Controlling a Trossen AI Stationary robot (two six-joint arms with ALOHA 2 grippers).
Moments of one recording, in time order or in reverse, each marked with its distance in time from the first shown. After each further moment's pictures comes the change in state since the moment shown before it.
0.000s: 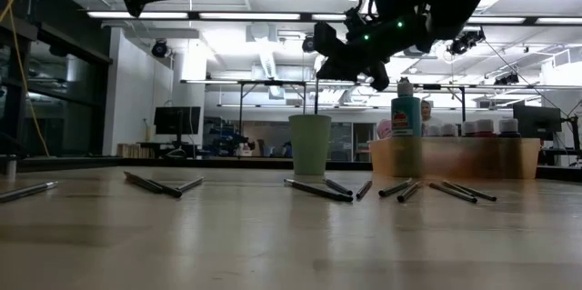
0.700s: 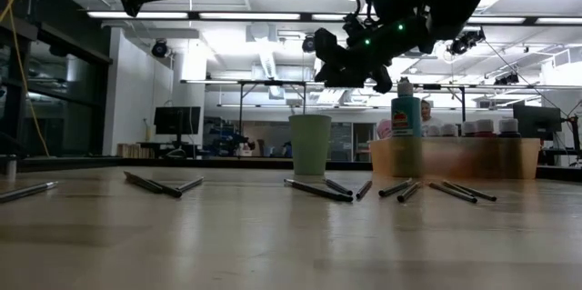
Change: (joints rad) left arm 0.000 -0.017 0.000 -0.022 -0.002 0.008; right arm 0.006 -0.006 0.000 -0.060 0.011 0.002
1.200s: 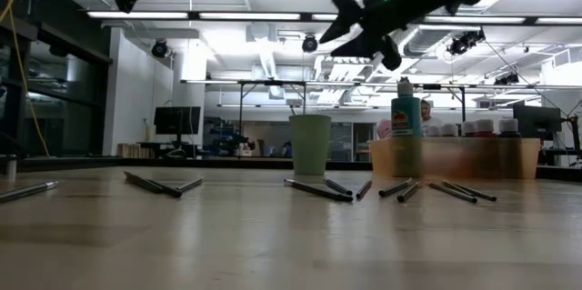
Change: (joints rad) left arm 0.000 -0.050 -0.001 -0.048 0.001 0.045; right arm 0.100 -0.207 0.000 -0.179 -0.009 0.229
